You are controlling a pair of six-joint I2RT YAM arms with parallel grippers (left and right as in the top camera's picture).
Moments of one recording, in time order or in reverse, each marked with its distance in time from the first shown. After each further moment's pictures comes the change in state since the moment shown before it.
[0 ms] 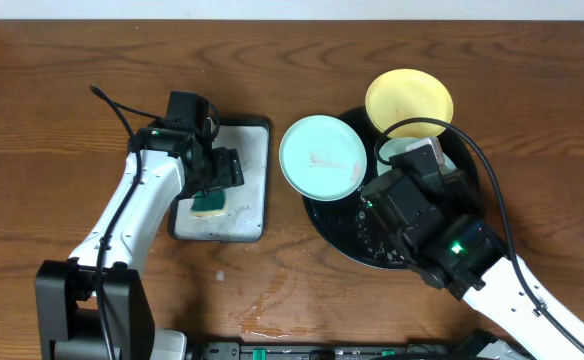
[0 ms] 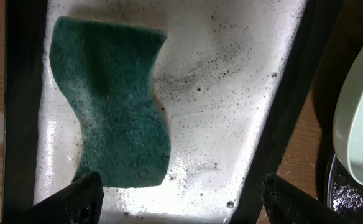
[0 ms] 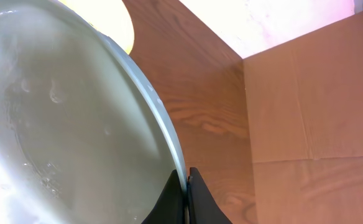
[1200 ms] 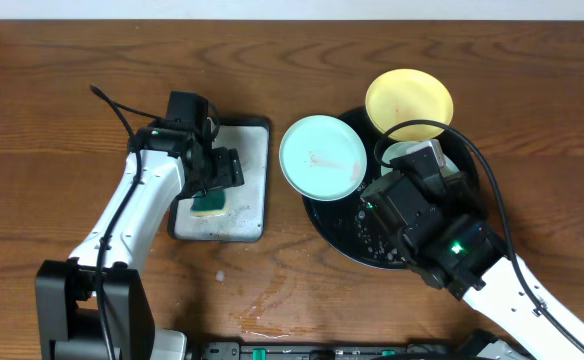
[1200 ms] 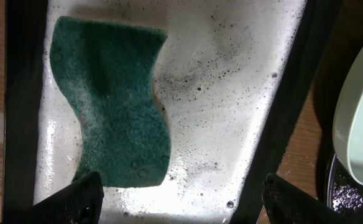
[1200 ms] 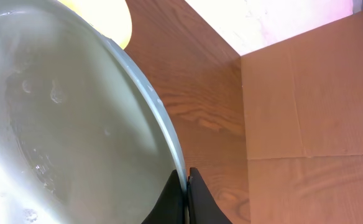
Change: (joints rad) left arm 0.000 0.000 0.000 0.000 0.000 0.000; right arm 0.000 0.000 0.000 -0.029 0.005 -0.003
